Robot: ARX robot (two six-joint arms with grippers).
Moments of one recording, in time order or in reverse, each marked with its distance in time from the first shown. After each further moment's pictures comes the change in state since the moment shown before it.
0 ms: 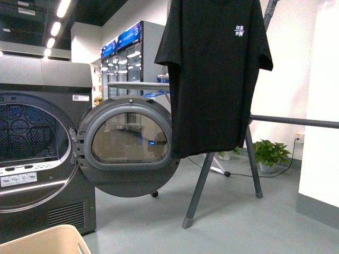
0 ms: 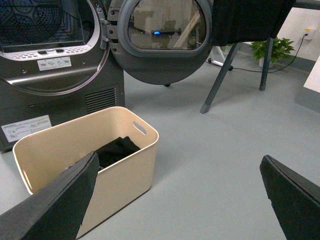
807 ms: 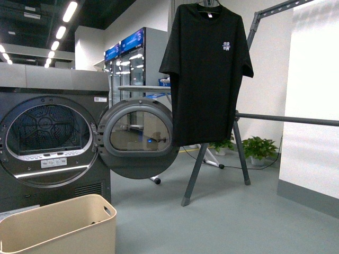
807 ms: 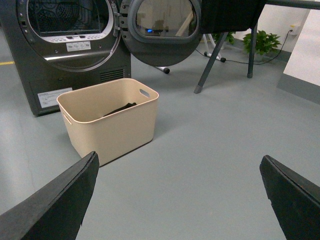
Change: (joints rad) left arm 0.000 0.002 0.000 0.000 -0.001 0.000; right arm 0.000 0.001 0.000 0.000 0.000 0.000
